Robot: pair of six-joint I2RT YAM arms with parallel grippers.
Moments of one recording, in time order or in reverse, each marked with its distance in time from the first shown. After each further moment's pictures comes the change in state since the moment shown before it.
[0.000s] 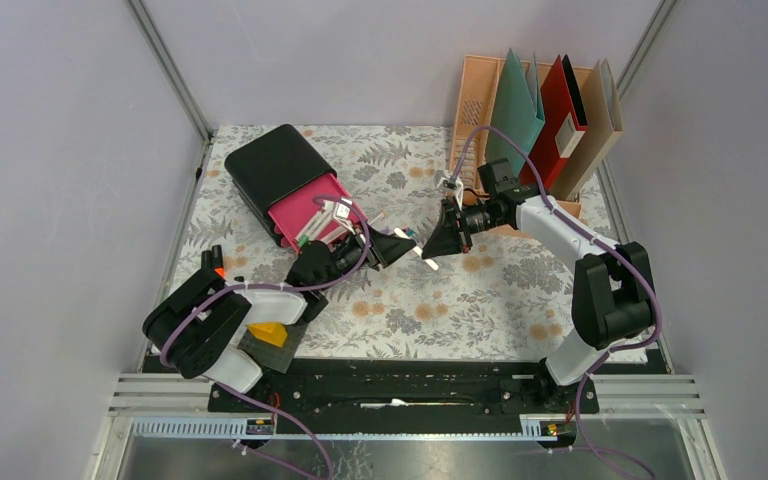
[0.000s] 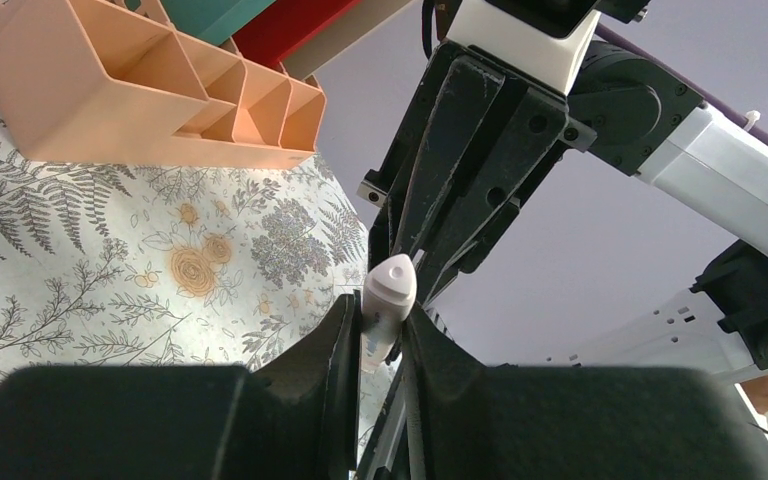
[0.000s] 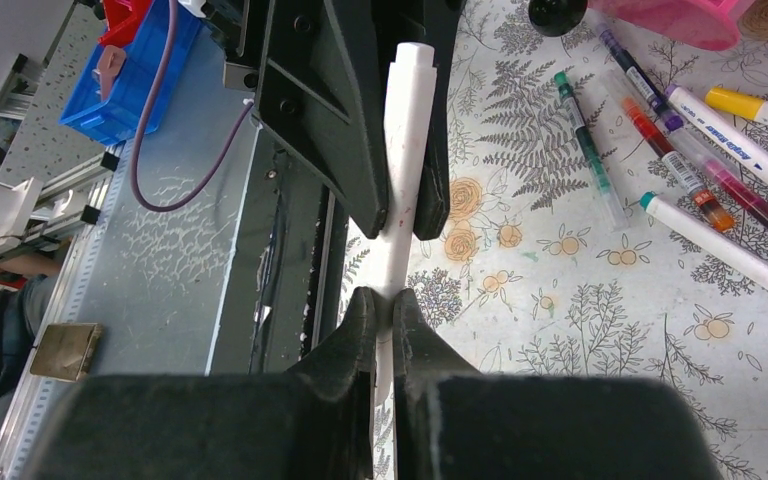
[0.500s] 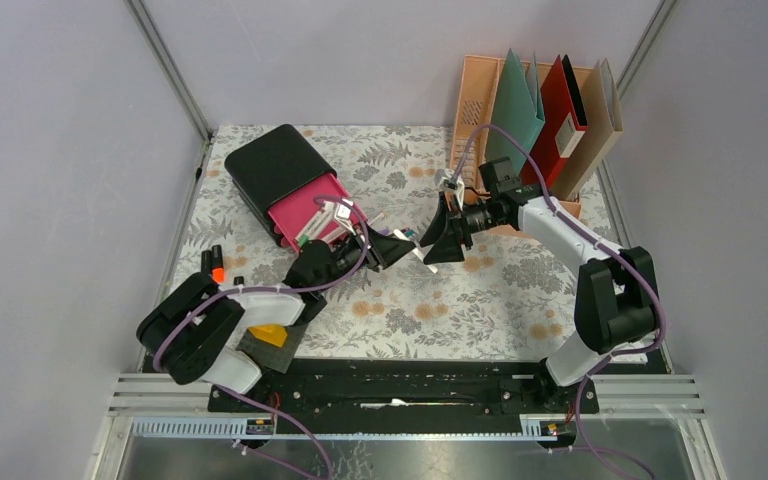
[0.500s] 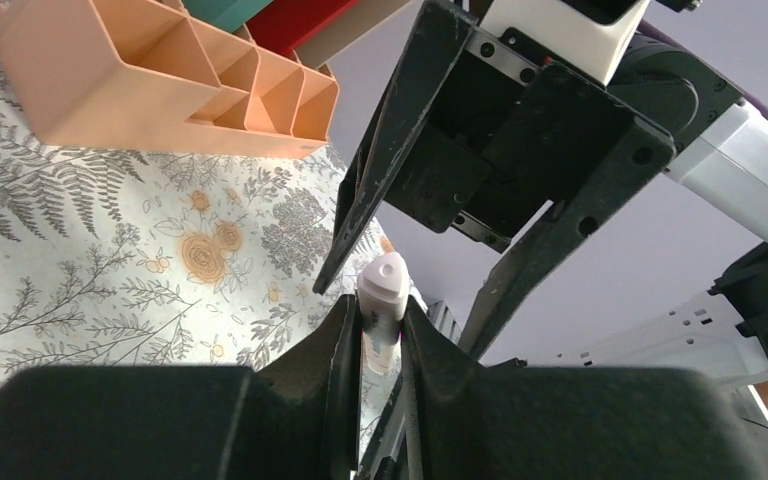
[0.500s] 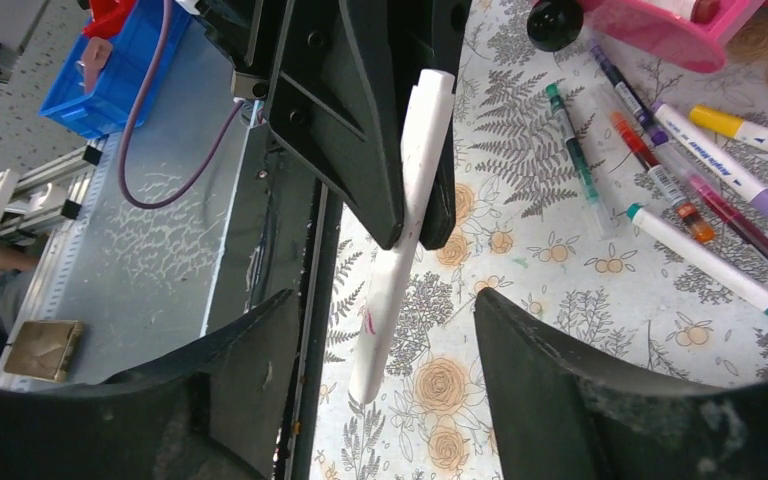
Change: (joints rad) left arm -0.002 -0.014 0.001 -0.041 0.000 0.010; right arm 0.001 -0.018 -0.001 0.004 0.003 -0.007
